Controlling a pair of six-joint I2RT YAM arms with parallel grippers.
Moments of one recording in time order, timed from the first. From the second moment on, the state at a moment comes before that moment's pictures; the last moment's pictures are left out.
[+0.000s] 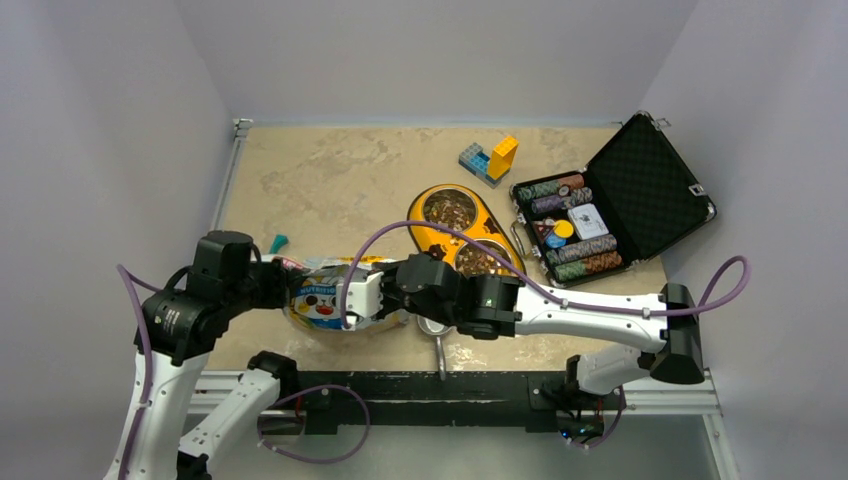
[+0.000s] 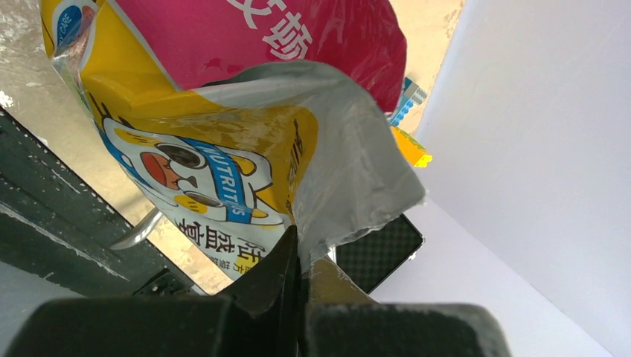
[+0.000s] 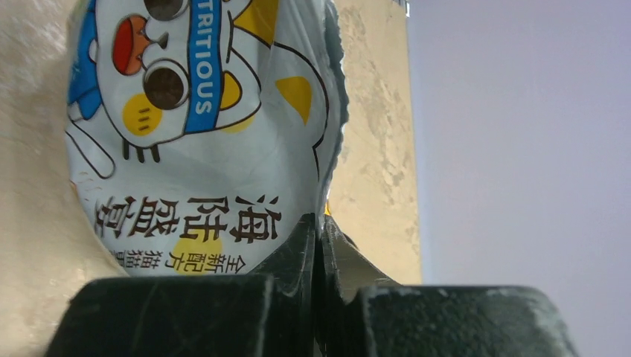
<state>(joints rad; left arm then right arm) -0.29 0.70 1.21 -1.37 -0.03 -1.83 1.34 1.40 1.24 -0.24 0.32 -0.76</state>
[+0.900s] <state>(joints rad) -0.29 0.69 1.08 -1.17 0.09 -1.82 1.33 1.44 1.33 -0.29 0.26 -0.76</state>
